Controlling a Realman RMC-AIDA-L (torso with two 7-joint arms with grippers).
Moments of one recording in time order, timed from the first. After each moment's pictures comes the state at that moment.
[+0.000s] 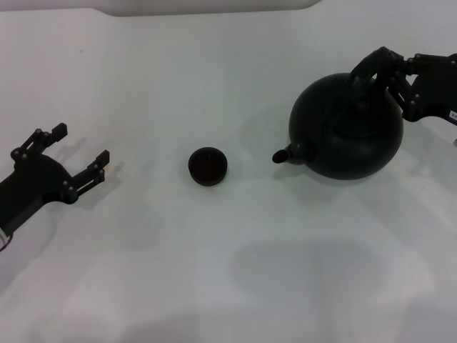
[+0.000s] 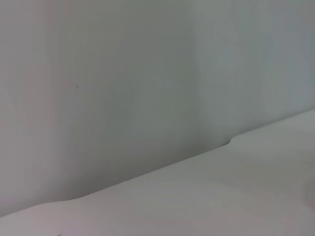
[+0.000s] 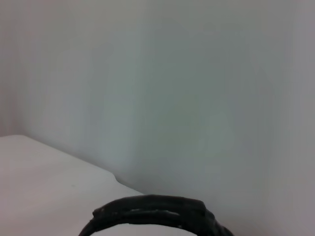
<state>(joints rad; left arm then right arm) -0.13 -2.07 -1.86 -0.41 0.95 -1.16 2.62 0.04 2.01 1.66 1.03 -1.13 0.91 -2.05</state>
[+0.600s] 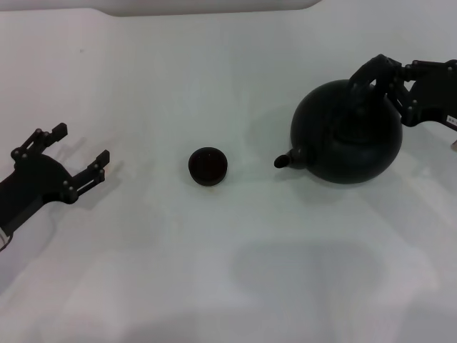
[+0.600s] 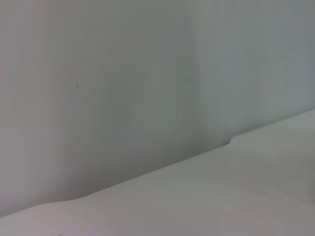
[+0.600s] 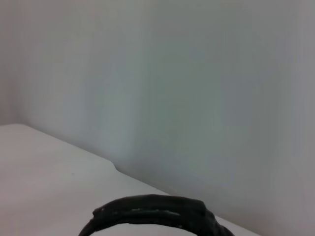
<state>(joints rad) -0.13 -2.07 -1.86 -0.41 0.95 -1.16 2.62 0.07 2.00 1.68 0.96 -1.13 0.91 -2.08</state>
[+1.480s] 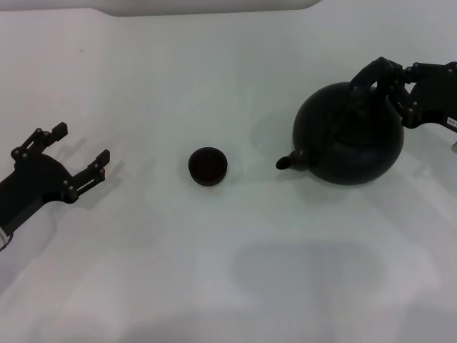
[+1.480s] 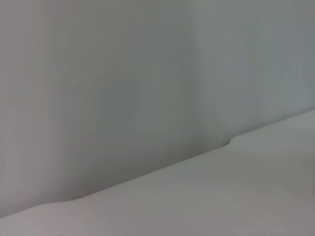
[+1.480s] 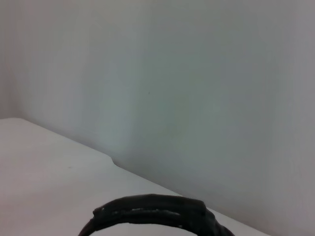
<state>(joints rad) -0.13 -2.07 -1.86 -0.41 0.95 -1.16 2.62 0.08 2.00 1.69 0.94 -1.13 0.91 -2.10</state>
